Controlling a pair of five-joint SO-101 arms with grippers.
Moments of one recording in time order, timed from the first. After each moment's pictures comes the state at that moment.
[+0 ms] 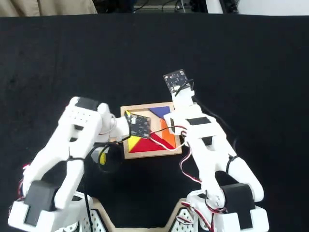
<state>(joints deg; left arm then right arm) 9.5 -11.9 36.3 72.7 -81.5 -9.1 -14.4 57.4 24.7 12.8</state>
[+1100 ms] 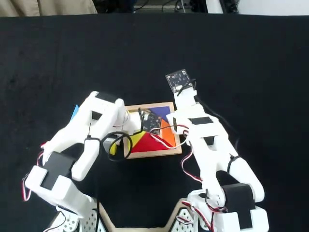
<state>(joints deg) 13.5 6.5 27.8 60.9 -84.2 -7.6 -14.4 57.4 24.7 14.5</state>
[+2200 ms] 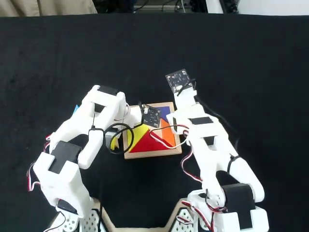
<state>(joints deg) 12.4 15.4 19.9 61.2 -84.9 -7.6 -14.4 57.4 24.7 14.5</state>
